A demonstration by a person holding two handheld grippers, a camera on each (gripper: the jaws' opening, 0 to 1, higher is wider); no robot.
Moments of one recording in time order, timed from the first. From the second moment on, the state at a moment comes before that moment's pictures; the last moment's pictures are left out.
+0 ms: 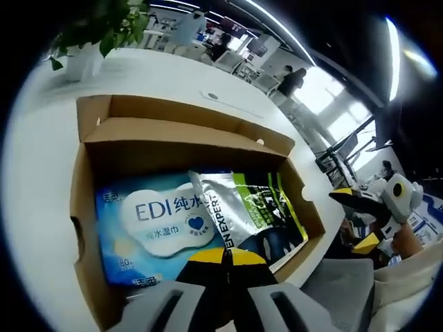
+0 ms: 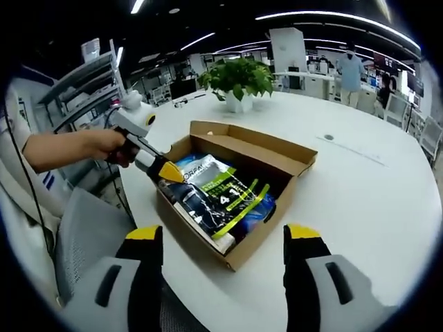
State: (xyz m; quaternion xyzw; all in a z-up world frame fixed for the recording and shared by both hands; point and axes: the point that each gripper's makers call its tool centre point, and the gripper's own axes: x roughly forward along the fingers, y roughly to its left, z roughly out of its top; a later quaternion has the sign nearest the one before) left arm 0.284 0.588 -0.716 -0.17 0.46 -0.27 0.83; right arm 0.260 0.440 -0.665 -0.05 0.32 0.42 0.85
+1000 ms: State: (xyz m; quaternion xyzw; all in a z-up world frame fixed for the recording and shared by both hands) left arm 0.287 0.606 -0.713 -0.14 0.44 -0.26 0.85; right arm 0.305 0.500 -0.714 -0.04 0.39 0.43 0.81
